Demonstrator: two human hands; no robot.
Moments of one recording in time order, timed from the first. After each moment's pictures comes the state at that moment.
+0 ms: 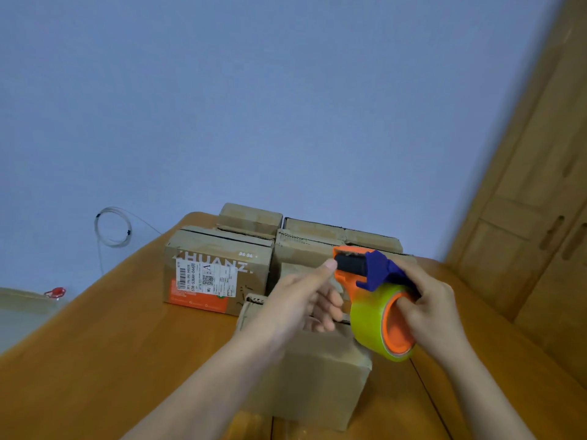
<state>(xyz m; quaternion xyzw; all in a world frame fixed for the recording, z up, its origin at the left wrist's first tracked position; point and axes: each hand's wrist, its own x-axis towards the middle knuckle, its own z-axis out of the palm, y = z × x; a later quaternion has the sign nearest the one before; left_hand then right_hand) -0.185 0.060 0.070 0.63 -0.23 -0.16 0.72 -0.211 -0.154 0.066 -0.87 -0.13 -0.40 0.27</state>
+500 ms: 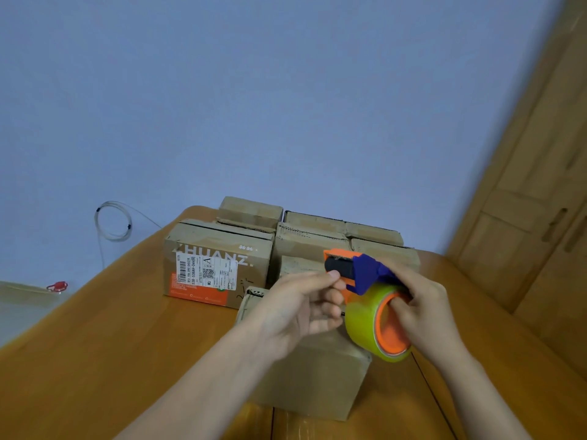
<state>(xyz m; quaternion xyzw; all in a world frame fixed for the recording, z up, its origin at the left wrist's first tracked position) -0.186 0.056 0.066 0.49 -0.16 -0.27 0.81 -0.213 -0.148 0.056 -0.88 -0.16 -0.39 0.22</state>
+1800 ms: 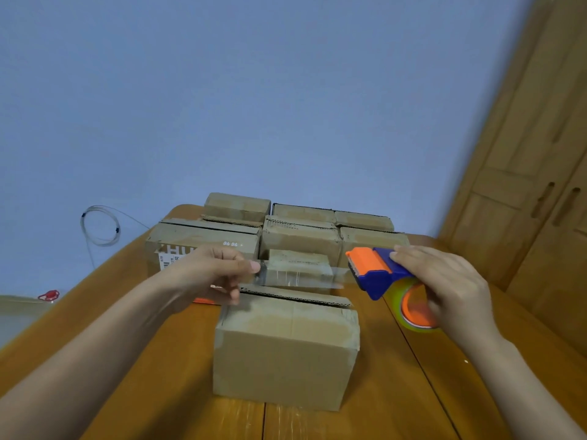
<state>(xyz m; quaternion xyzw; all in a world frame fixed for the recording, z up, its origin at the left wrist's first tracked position) -0.115 0.129 0.062 0.74 -0.23 -0.18 0.61 -0.224 -0.224 0.050 -0.87 -0.19 -0.46 -0.04</state>
